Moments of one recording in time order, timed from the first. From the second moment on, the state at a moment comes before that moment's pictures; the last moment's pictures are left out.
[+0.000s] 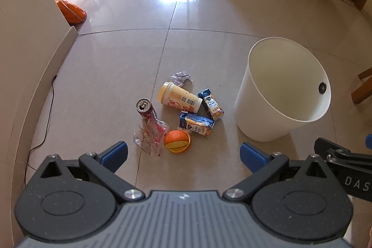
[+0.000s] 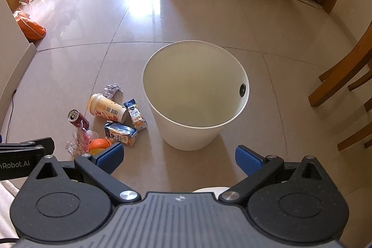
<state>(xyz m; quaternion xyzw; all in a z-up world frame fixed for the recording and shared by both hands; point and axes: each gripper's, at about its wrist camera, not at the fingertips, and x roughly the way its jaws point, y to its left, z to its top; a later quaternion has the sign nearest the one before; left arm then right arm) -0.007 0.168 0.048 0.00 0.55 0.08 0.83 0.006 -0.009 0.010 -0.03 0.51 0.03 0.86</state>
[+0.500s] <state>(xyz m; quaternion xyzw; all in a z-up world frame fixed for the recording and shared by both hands) 0.007 0.158 0.044 0.01 0.56 0.09 0.82 0.024 -0.019 0.004 -0.02 0.52 0.05 0.85</state>
